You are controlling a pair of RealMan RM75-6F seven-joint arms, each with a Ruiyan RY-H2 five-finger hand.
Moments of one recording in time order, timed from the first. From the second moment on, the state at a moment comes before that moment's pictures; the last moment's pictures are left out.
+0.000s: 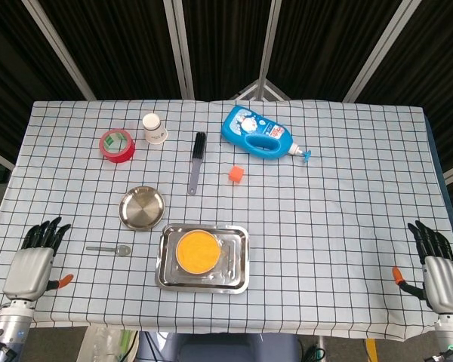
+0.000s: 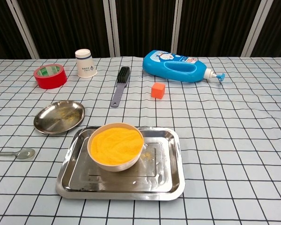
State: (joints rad) left arm -0.13 -1.21 -0.02 -1.87 1.34 1.38 0.45; right arm 0.03 -1.08 0.06 -1.73 -1.43 1.45 0.07
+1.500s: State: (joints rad) left arm -0.39 -1.51 -0.10 -1.56 0.92 1.16 0.68; right arm 0.03 -1.08 0.06 -1.73 -1.42 1.44 0.07
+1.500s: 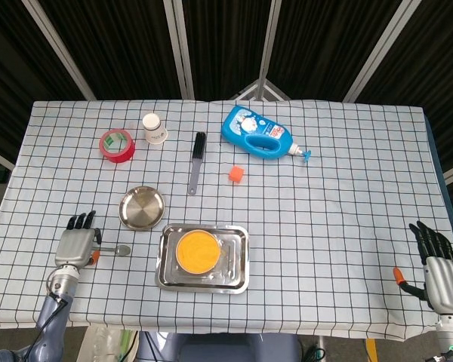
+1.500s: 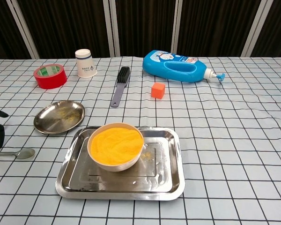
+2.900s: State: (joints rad) left arm -0.43 -1.46 -0.10 -1.68 0.92 1.20 0.69; right arm 0.03 -1.08 0.06 -1.73 -1.43 1.45 0.07
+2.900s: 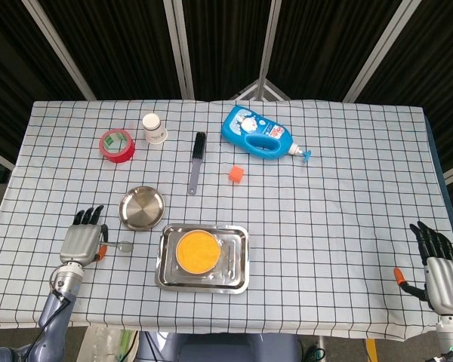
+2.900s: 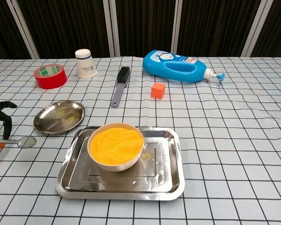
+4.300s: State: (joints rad) left arm -0.91 -1.69 -0.26 -1.91 0.40 1.41 1.23; right arm 0.03 -1.07 0.07 -1.72 -1.43 1.45 0.11
